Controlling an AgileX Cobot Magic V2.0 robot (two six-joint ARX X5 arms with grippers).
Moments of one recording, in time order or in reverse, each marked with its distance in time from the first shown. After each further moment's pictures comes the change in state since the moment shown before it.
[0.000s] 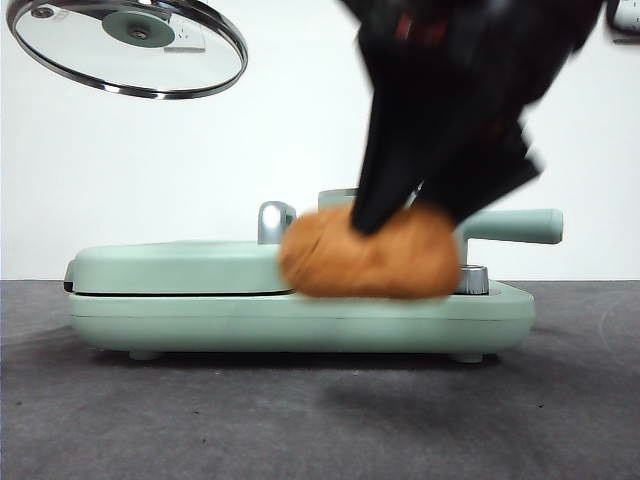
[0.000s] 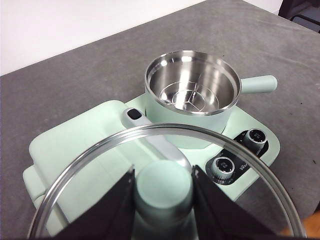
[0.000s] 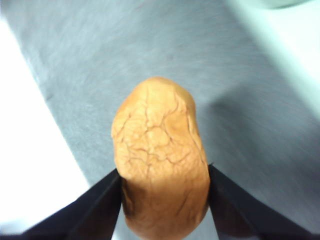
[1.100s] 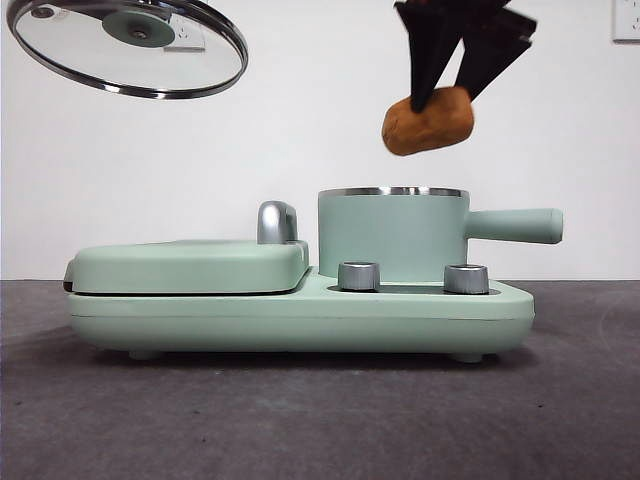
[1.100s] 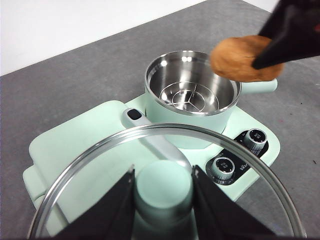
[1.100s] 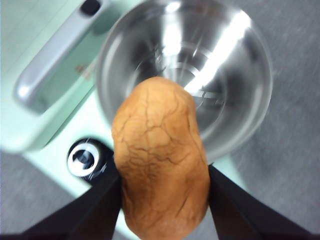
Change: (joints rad) left arm 0.000 0.000 0.000 0.001 0.000 0.000; right arm -0.331 0.402 0.836 -0.396 0.232 -0.129
